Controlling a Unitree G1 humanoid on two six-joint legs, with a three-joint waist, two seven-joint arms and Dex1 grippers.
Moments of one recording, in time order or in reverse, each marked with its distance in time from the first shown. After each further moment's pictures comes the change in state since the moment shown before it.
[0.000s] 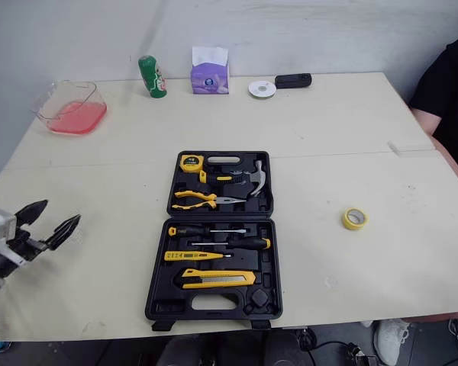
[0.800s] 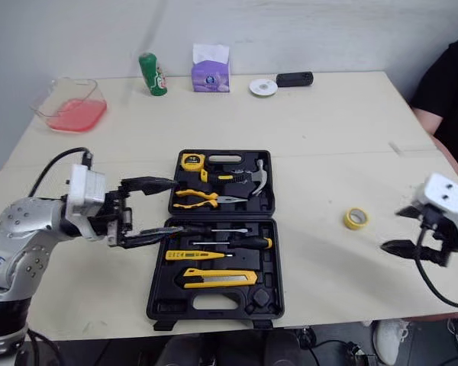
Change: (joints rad) left arm -0.270 0.047 -0.414 -0.588 -0.177 0.382 -0.232; right arm -0.475 -0.557 0.610 -0.432 -0.056 0.841 0.318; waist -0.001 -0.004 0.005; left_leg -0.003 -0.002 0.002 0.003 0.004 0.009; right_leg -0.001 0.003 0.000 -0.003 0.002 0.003
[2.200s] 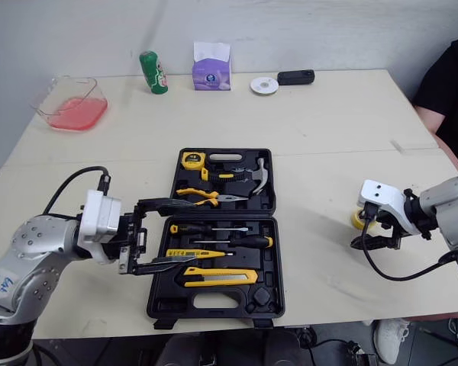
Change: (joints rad) left arm 0.102 -0.025 -0.023 -0.118 -0.006 0.001 0.029; right arm -0.506 0.255 0.480 0.397 -0.399 -0.128 0.198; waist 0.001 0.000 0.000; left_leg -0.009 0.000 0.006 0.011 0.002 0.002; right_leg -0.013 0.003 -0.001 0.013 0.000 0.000
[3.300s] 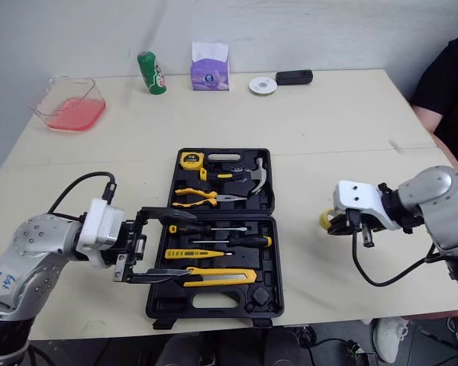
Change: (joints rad) left arm 0.004 0.048 -0.010 0.047 0.011 -0.060 -0.133; right arm 0.055 0.028 -0.074 -0.377 0.118 -0.058 0.083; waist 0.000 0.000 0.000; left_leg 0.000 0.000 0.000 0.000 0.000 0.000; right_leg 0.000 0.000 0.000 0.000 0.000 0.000
